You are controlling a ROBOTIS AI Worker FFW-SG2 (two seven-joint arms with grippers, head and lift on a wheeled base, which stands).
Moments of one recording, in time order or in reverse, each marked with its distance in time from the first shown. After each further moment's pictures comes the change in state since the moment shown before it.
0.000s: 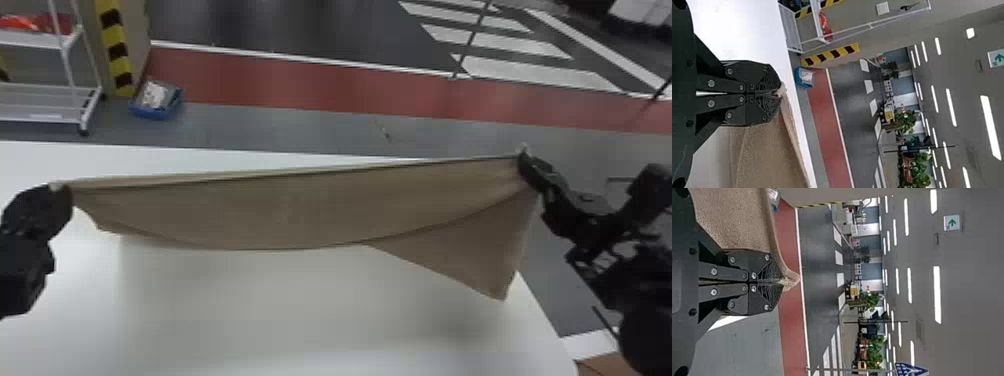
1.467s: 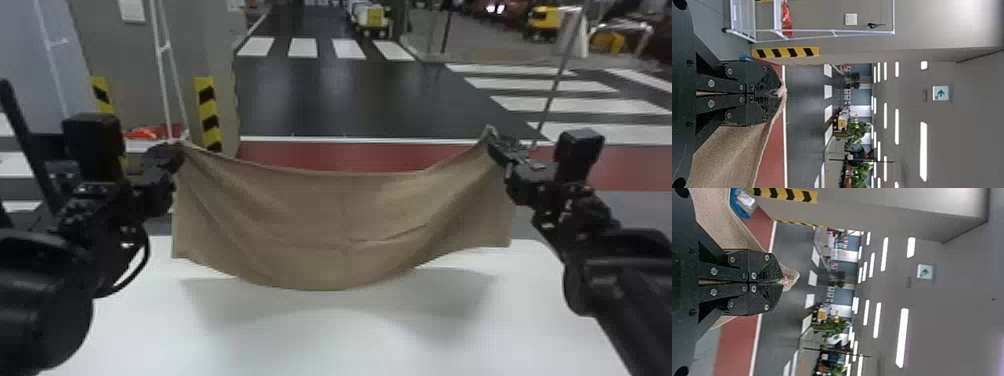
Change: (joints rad) left arm -0.665 -0.024 -0.039 0.603 0.207 -0.212 -0.039; right arm -0.788 0.102 0.501 0.817 0.347 -0.416 -0.002
